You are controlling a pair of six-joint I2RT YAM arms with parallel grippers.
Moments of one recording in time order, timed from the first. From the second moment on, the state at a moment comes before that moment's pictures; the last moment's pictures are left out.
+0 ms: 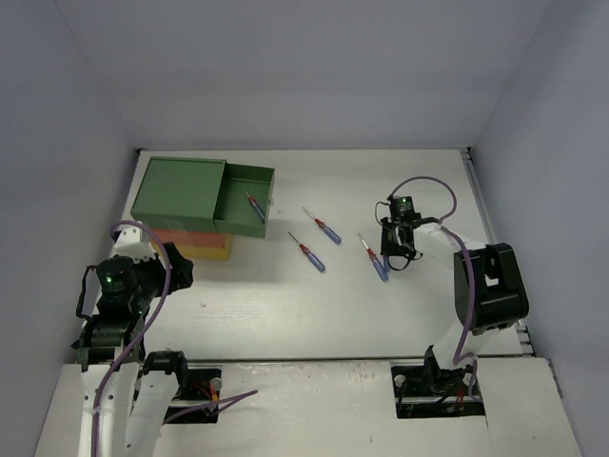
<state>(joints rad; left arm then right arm) 0.04 0.50 0.79 -0.79 0.09 -0.27 0.21 1.65 0.89 -0.29 0.05 0.27</state>
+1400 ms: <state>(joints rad) 0.04 0.50 0.79 -0.79 0.09 -0.28 0.70 1.84 1.67 -0.20 -0.05 0.50</state>
